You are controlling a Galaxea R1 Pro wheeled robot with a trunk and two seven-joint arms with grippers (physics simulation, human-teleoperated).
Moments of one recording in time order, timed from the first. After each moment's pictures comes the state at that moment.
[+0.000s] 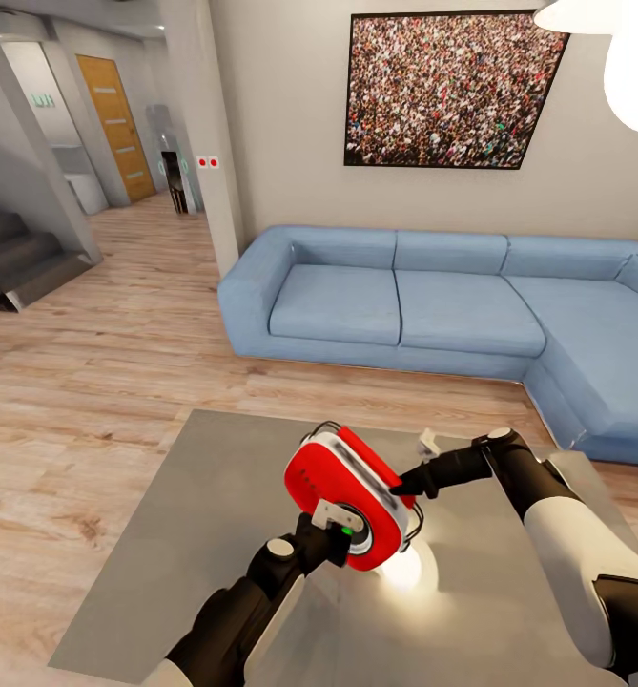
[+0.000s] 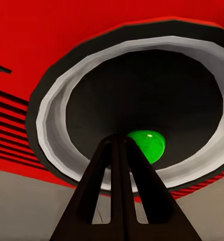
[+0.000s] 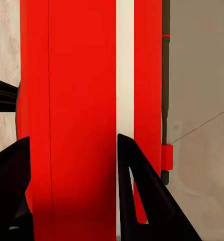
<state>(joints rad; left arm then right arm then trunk) -0.47 -0.17 -0.53 -1.00 0.12 0.44 -0.02 -0.94 -0.15 -0.10 -0.56 0.55 0.31 1.36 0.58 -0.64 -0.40</state>
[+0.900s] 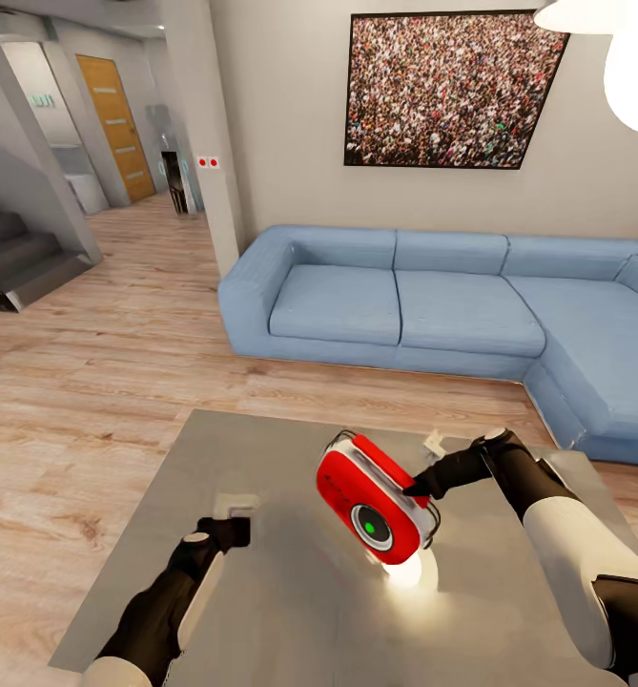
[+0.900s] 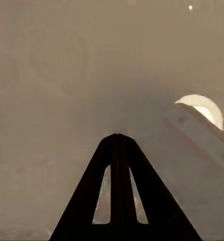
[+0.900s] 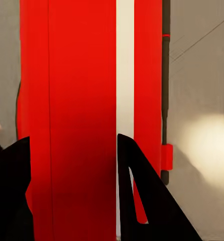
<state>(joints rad) -0.46 -0.06 -0.13 -0.95 0.11 0.45 0.16 -0.94 -0.15 -0.09 -0.56 0.69 0.36 1.17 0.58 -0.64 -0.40</state>
